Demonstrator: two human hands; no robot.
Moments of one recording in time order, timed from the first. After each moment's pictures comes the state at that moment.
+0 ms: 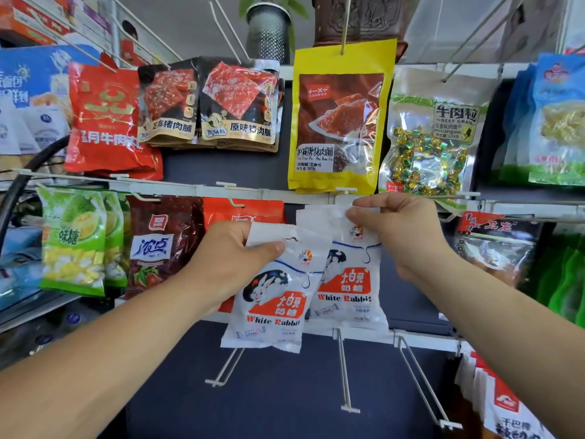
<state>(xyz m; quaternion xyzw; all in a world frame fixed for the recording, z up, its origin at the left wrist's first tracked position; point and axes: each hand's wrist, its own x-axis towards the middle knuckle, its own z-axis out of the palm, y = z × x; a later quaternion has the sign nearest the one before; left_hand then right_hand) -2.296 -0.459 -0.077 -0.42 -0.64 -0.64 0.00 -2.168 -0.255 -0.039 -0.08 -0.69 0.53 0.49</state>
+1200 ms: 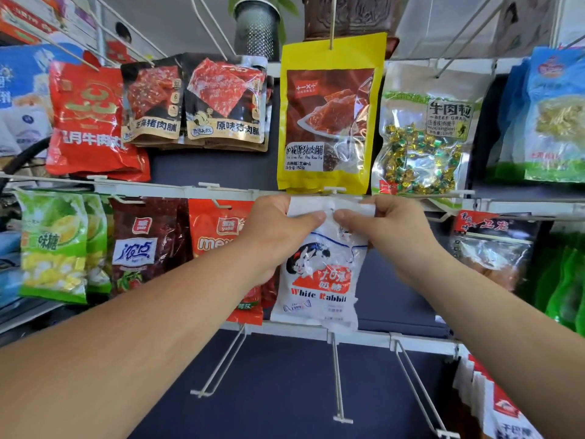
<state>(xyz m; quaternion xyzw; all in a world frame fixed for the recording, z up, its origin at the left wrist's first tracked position) -2.288 -0.375 -0.046 -0.40 -0.62 -0.68 0.00 -2.169 -0.240 -0.043 -0.04 -0.74 0.50 0.44</state>
